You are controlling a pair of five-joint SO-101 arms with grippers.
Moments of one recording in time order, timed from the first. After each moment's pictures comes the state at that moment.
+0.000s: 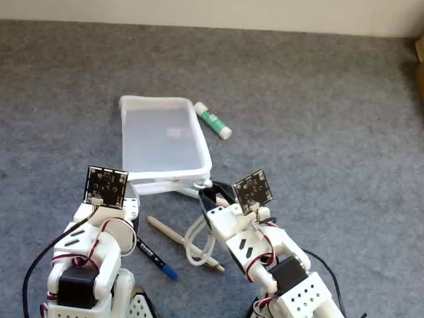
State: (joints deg) left arm -2.8 -104.1 77.0 69.3 -0.4; right arm -35.3 -91.8 92.9 30.6 -1.4
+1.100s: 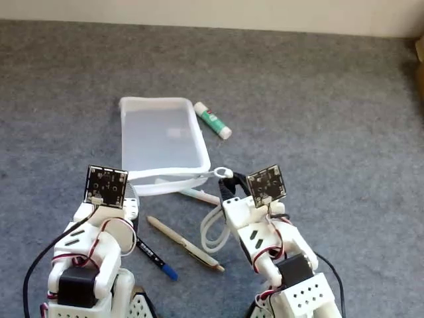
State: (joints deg) left arm -2.8 -104.1 77.5 69.3 -0.5; right arm -26.1 -91.8 92.9 30.7 2.8
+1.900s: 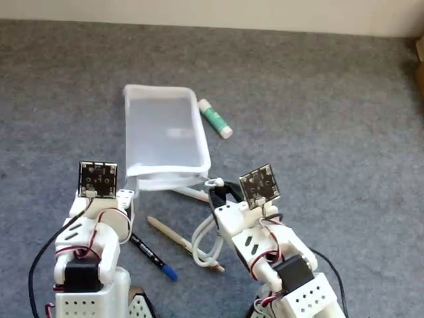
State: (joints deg) left arm -8.8 -104.1 87.5 57.5 -0.7; right arm -32.4 -91.8 88.2 39.0 -0.9
